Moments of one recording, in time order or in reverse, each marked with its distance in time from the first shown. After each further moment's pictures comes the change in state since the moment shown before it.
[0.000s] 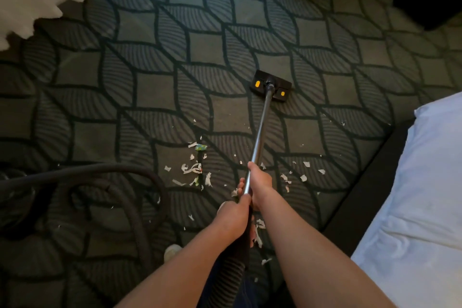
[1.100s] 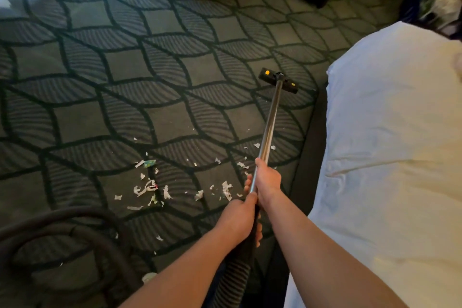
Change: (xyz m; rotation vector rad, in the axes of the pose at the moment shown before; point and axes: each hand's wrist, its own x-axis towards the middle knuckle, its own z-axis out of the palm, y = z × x) left_hand -0.022 -0.029 0.120 0.262 -0.203 0.193; right_hand -0.002 0.031 -0.151 0.400 0.251 -0.152
